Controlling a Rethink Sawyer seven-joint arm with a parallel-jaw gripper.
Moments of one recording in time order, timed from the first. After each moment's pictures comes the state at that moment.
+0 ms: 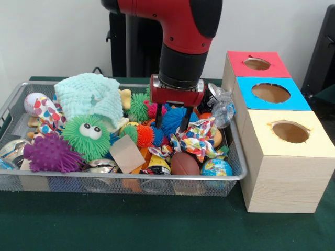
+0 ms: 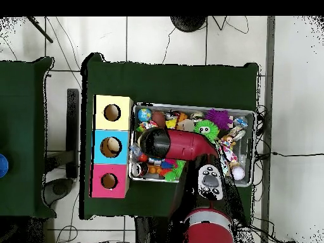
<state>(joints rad) -0.15 -0.48 -0.10 1.58 -0.06 0.46 1.58</state>
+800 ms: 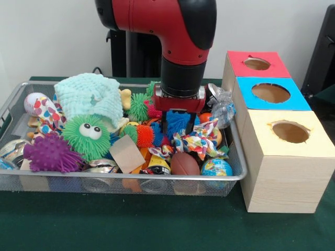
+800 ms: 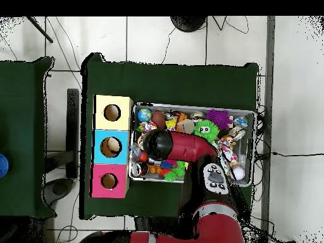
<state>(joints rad) -0.21 -0.46 -0.03 1.62 -0.05 0.45 1.58</state>
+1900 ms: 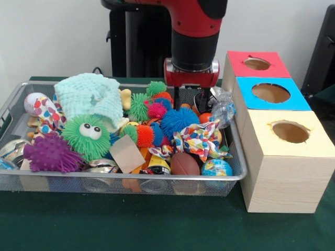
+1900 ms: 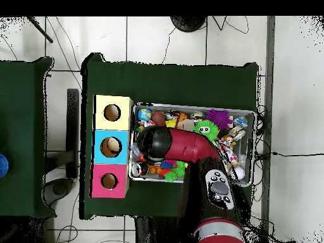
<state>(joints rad) -0.21 -0.60 0.00 1.66 -0.01 0.62 1.58</state>
